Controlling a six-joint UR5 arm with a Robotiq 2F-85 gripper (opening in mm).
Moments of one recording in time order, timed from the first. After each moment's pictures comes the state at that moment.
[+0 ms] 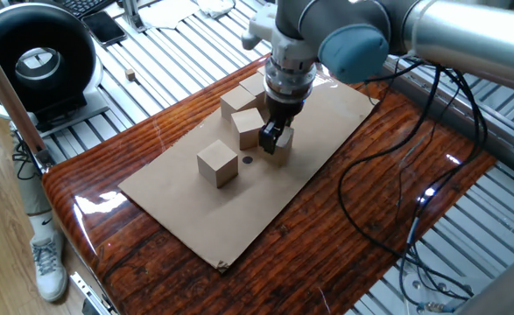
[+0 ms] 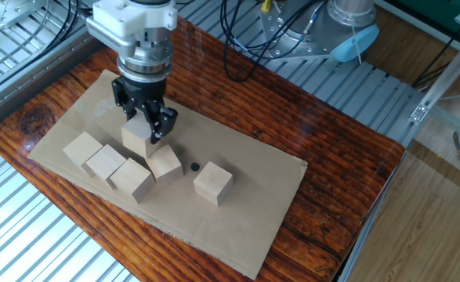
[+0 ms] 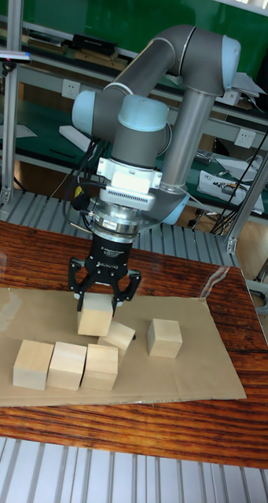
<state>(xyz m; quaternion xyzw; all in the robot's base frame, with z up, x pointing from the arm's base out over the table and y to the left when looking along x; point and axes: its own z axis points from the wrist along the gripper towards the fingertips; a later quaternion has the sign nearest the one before) 0.574 -0.044 0.099 -0.01 0.99 -0.01 0.14</state>
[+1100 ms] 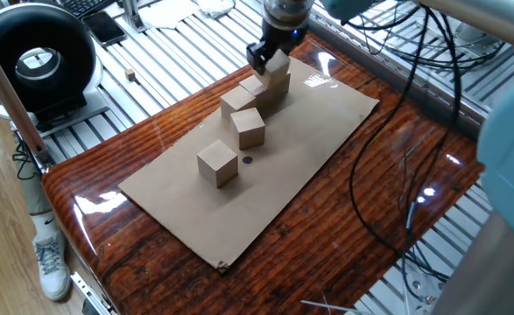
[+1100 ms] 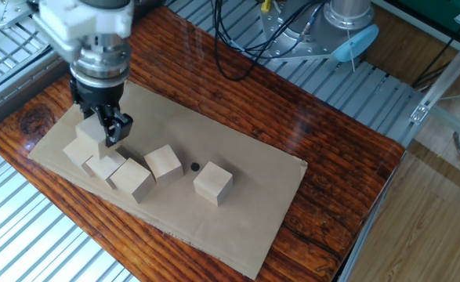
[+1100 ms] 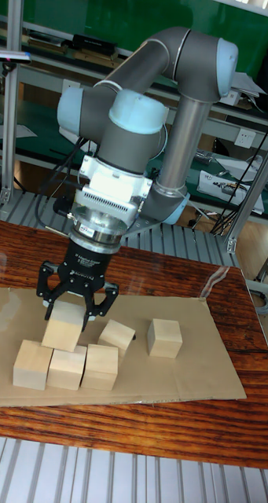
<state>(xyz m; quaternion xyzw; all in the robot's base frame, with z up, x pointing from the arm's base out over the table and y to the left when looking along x) 0.628 -0.099 0.112 0.05 0.99 -0.06 0.12</state>
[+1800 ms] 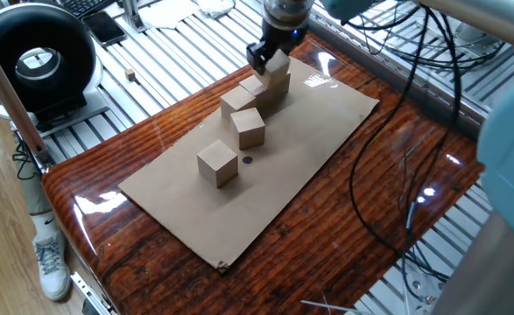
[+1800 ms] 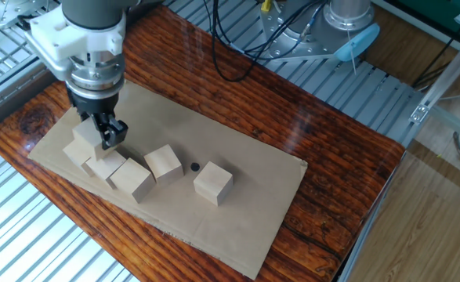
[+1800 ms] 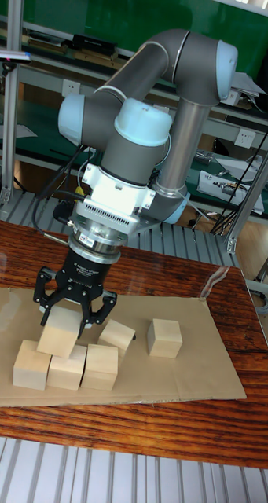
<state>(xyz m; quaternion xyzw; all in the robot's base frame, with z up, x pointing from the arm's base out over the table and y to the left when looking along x) 0.642 -0.095 0.111 0.05 0.99 -0.06 0.12</state>
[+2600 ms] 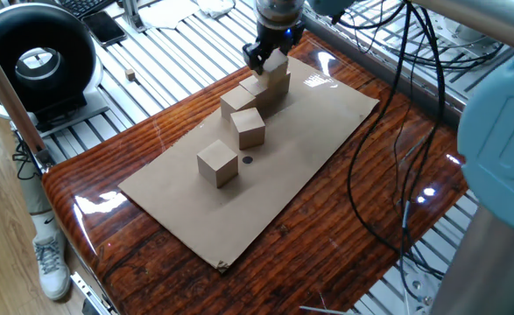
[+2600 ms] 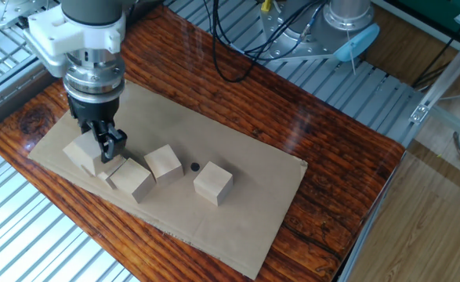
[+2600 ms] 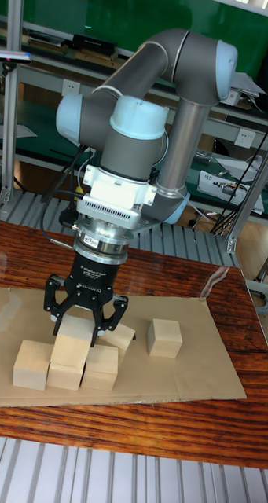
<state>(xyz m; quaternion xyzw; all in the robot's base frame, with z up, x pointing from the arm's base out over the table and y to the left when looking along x) 0.665 -0.077 0.120 0.08 0.99 -0.02 0.14</state>
